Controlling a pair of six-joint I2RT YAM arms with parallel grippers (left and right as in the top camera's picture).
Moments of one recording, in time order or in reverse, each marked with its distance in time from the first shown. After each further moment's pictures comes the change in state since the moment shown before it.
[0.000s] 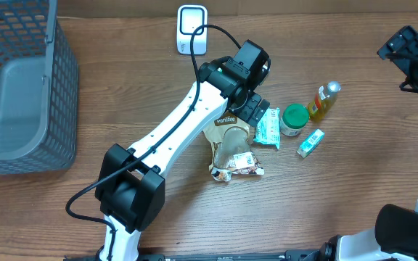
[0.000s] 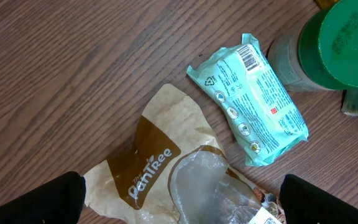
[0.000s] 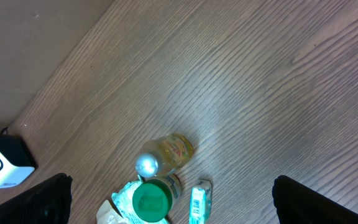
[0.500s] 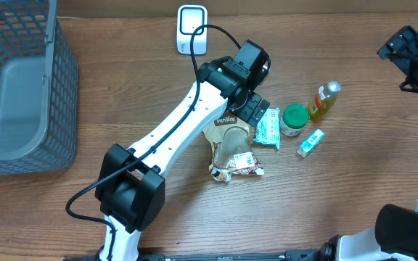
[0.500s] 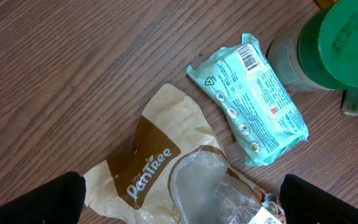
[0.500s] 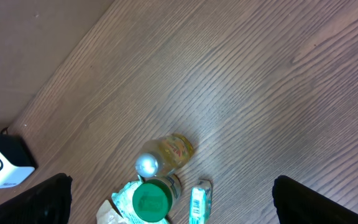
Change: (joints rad) left arm 0.000 0.000 0.000 0.000 0.000 0.000; right arm 0.000 0.000 0.000 0.000 0.000 0.000
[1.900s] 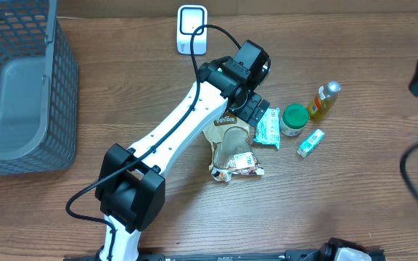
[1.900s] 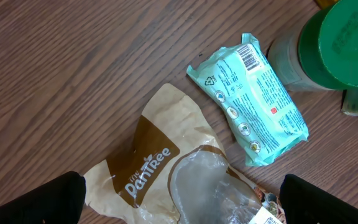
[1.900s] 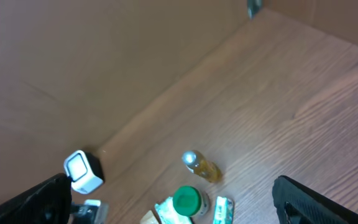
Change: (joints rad) left arm 0.000 0.000 0.000 0.000 0.000 0.000; right arm 0.008 -0.489 -0.002 0.000 0.000 0.000
